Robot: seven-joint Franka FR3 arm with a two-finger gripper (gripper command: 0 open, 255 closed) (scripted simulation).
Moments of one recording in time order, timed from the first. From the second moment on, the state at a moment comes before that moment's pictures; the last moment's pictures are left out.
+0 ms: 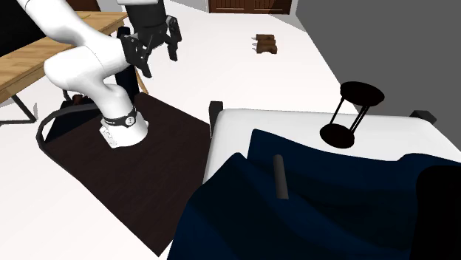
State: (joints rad) arm -0.01 -0.76 0.06 -2.46 0.11 1.60 -0.03
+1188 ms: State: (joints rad) arm -0.05 -0.26 0.32 -2.42 0.26 2.08 0.49
